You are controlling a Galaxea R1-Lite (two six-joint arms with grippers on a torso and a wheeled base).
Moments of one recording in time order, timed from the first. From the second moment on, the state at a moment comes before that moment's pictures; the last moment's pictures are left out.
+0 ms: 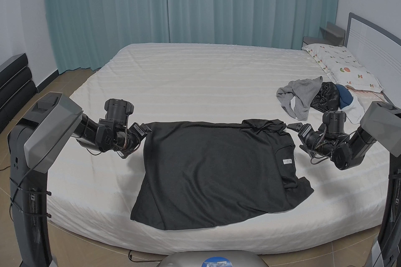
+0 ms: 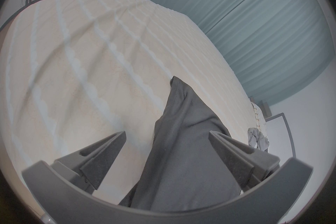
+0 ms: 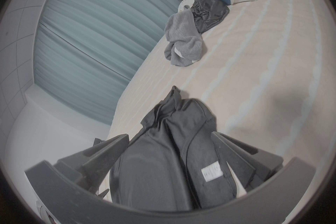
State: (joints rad) left arm -0.18 2.38 -1.42 -0.24 0.02 -0.92; right arm 0.06 2.32 -1.01 -0.88 0.18 0.89
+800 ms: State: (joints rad) left arm -0.24 2.15 -0.76 -0.69 0.03 -1.00; right arm 0.07 2.15 -0.48 -1.13 0.22 0.69
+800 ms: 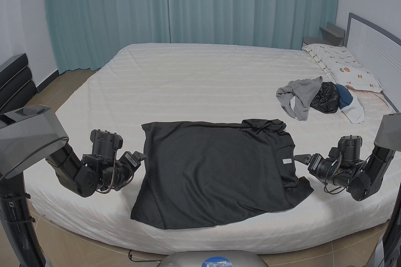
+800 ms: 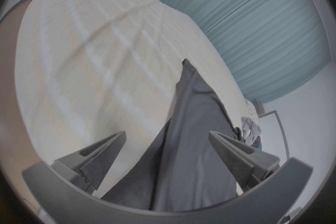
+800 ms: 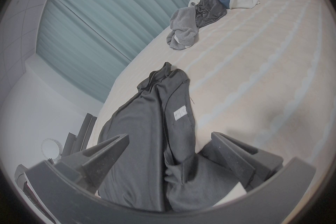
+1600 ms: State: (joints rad) left arm -0.38 2.20 -0.59 -0.69 0.15 -0.96; right arm 0.07 2.13 -0.43 -1.14 0.22 0.68
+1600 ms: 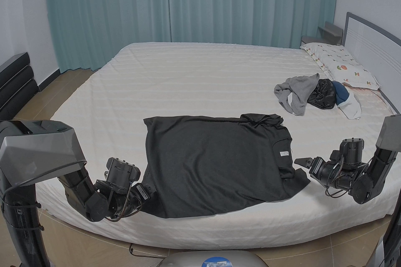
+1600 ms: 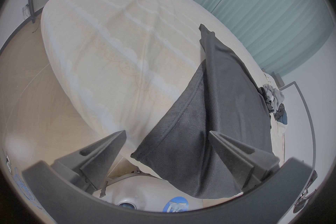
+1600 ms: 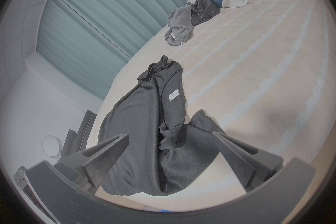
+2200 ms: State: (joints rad) left arm -0.38 2.11 -0.57 -0.63 0.16 -0.93; right arm 0.10 2.15 -0.45 -1.14 0.23 0.68
